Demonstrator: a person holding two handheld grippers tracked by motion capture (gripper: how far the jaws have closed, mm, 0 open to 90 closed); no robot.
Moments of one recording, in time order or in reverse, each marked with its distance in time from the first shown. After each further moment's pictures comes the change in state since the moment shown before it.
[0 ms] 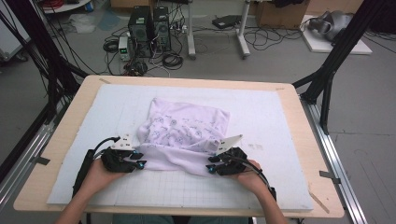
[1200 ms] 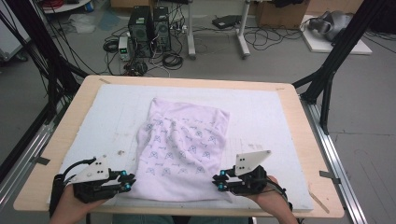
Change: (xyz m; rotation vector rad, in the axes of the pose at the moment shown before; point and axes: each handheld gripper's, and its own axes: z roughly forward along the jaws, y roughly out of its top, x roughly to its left) left arm -0.075 -0.005 -0.089 -0.193 -0.071 0.095; right arm 0.064 0.003 -0.080 -0.184 0.125 -0.111
